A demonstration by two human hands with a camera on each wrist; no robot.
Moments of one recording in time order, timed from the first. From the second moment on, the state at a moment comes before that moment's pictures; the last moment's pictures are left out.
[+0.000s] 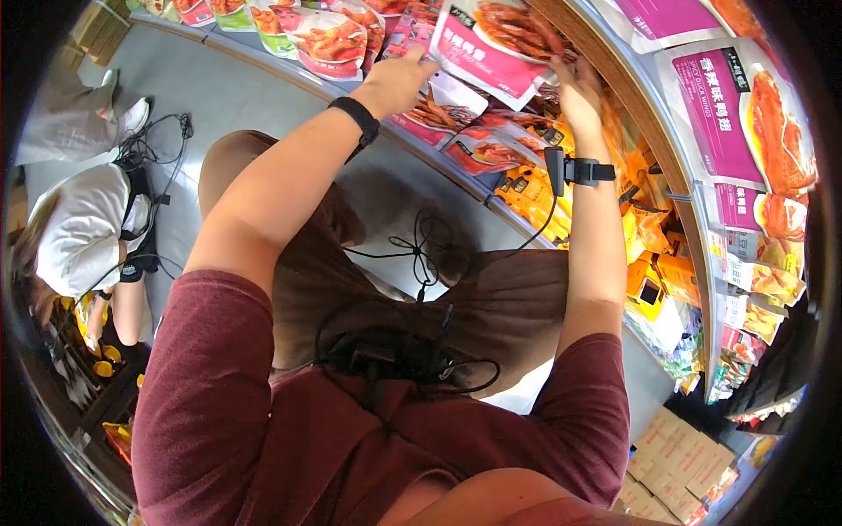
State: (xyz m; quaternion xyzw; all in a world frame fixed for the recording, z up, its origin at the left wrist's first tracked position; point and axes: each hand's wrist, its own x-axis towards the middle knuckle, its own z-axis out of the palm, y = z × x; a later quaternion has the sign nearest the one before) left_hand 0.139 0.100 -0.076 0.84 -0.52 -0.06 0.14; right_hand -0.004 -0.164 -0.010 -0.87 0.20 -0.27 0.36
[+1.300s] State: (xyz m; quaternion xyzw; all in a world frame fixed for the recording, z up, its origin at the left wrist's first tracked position) left_hand 0.141 0.119 -0.073 0.81 -0.51 -0.10 0.27; right_hand 0.047 -0.087 -0.031 -0.96 0.22 -0.08 0.13
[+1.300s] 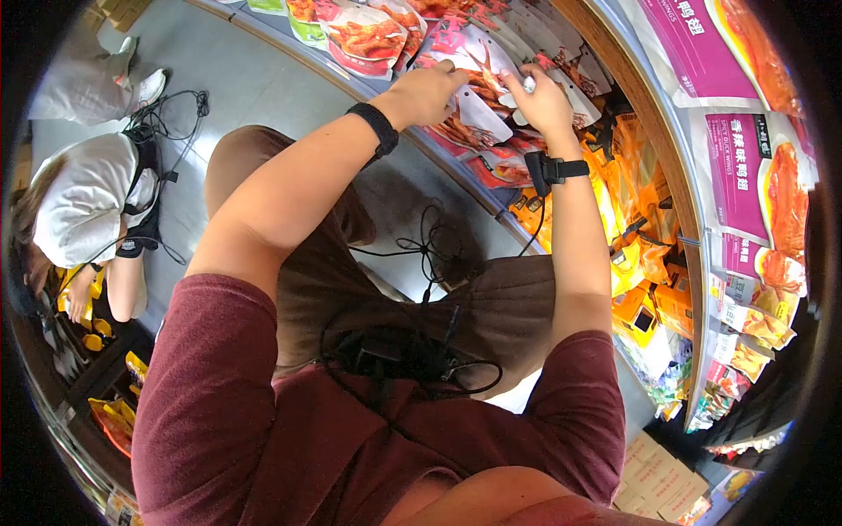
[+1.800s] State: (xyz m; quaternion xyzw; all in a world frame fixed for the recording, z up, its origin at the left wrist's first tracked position) left_hand 0.139 0.123 -0.069 0.83 -0.49 -0.18 0.21; right_hand 0.041 -0.137 -0.035 -0.98 0.18 0.07 0.04
